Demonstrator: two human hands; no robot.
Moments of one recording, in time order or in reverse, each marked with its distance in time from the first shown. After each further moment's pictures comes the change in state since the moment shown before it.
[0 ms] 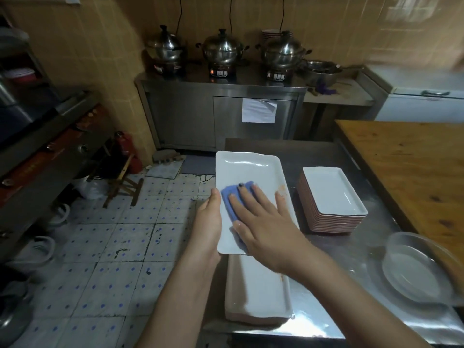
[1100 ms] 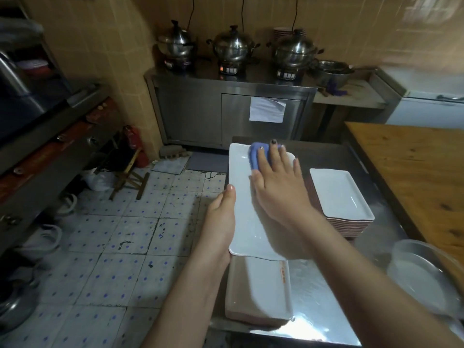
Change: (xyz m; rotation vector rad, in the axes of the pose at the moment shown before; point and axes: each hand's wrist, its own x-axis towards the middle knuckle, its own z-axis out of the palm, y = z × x) left_hand -0.006 -0.004 0.006 -0.041 -0.085 0.075; right_hand 0.058 0.024 -0.024 0.028 0.153 0.261
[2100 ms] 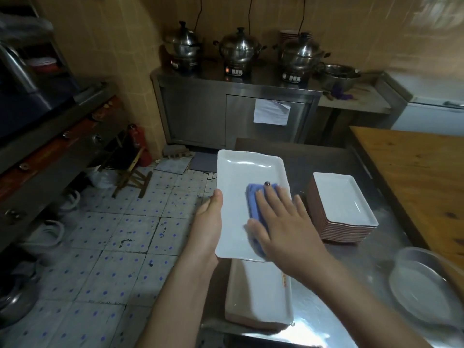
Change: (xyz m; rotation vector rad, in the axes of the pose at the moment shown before) left_hand 0.004 0.003 -0.017 0.012 0.102 -0.083; right_hand -0.061 0.010 0.023 -0.087 -0.075 -0.160
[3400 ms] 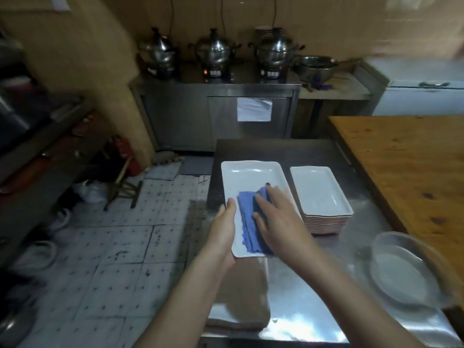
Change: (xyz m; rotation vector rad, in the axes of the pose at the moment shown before) left_hand 0.013 -0.044 0.081 0.009 -0.131 -0.172; right_hand -0.009 0.063 -0.011 0.210 0.096 0.134
